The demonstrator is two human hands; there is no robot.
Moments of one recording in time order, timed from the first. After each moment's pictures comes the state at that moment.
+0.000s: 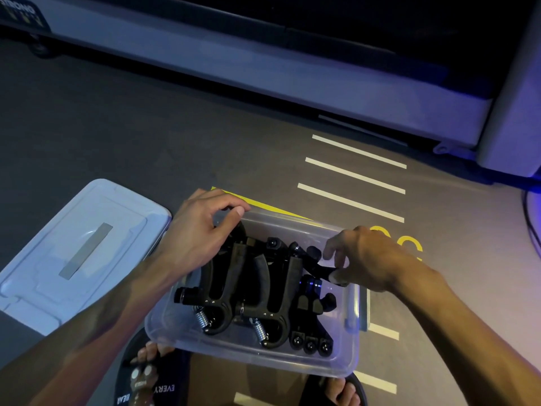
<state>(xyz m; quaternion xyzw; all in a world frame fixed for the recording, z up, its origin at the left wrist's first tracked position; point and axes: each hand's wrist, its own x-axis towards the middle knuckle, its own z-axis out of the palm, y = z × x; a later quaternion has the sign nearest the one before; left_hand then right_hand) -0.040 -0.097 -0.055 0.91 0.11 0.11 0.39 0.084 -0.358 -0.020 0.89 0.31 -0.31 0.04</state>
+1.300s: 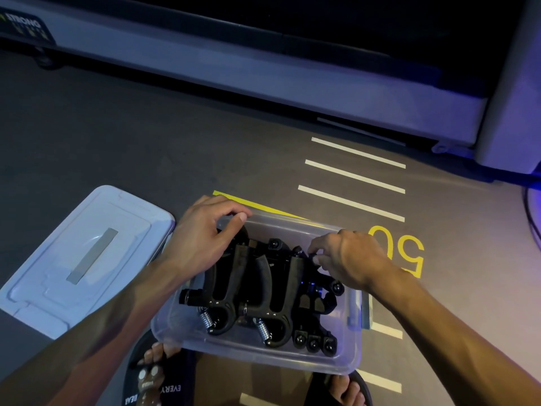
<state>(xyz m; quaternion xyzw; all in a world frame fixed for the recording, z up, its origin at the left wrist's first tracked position) -0.044 -0.100 -0.050 0.91 0.10 0.10 0.38 0.079 -0.350 -0.052 0.90 0.39 -0.21 0.04</state>
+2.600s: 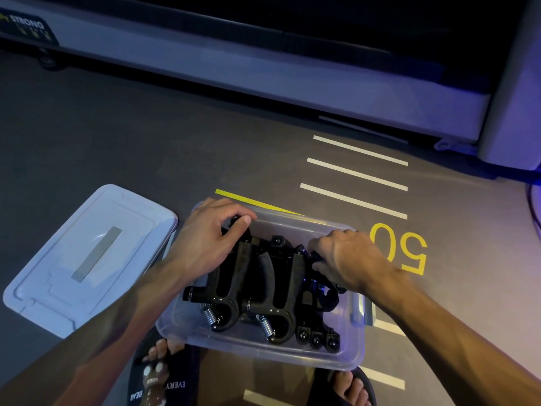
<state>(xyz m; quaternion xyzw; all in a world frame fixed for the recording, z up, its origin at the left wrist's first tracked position) -0.048 -0.102 -0.058 0.91 0.09 0.09 0.38 0.062 -0.339 -0.039 0.87 0.44 -0.18 0.12</state>
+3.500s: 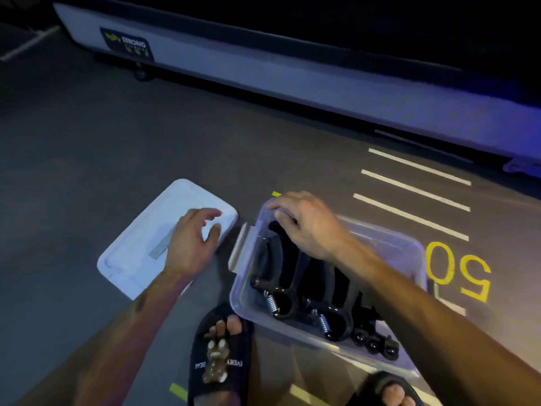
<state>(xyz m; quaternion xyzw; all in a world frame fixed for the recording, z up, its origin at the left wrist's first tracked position) -0.145 -0.007 -0.104 0.89 0.31 0.15 0.31 0.021 -0.193 -0.027 0.82 0.51 -0.14 -0.23</state>
